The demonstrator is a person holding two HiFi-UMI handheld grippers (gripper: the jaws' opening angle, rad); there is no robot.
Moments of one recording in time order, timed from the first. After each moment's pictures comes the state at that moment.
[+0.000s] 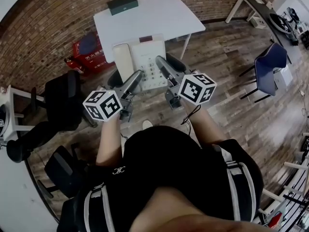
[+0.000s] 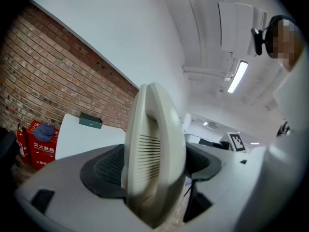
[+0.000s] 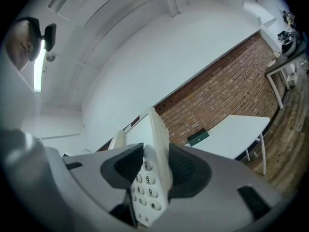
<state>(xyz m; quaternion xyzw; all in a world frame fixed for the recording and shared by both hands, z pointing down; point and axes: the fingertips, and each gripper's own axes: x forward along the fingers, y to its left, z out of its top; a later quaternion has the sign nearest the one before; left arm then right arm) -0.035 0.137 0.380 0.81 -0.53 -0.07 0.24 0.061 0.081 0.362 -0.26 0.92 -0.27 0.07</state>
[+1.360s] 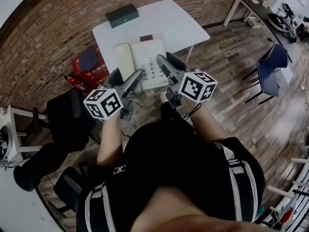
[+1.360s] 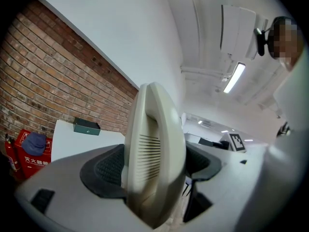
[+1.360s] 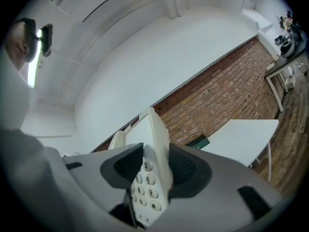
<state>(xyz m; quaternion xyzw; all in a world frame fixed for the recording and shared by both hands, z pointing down) -0.109 0.045 0.386 0.83 -0.50 -0.06 0.23 -0.009 -0.004 0.367 -0.29 0.91 -0.26 0.10</state>
